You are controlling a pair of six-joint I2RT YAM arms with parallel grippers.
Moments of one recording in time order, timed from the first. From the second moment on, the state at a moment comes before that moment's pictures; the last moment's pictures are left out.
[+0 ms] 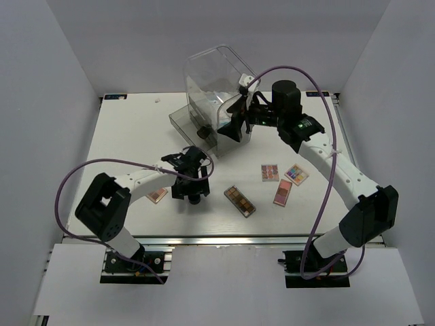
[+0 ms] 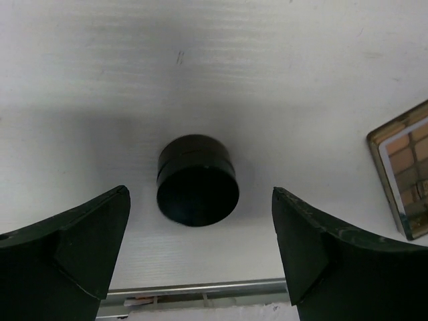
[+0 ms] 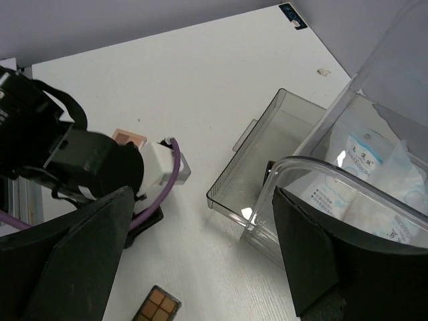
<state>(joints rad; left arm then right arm) -0.66 1.57 0.96 -0.63 -0.10 -0.73 0.54 1.50 1.47 -0.21 -0.71 -0.19</state>
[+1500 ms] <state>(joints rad) -0.64 1.42 1.10 -0.66 -0.20 -0.81 0.46 1.34 1.31 -0.10 -0.71 -0.13</state>
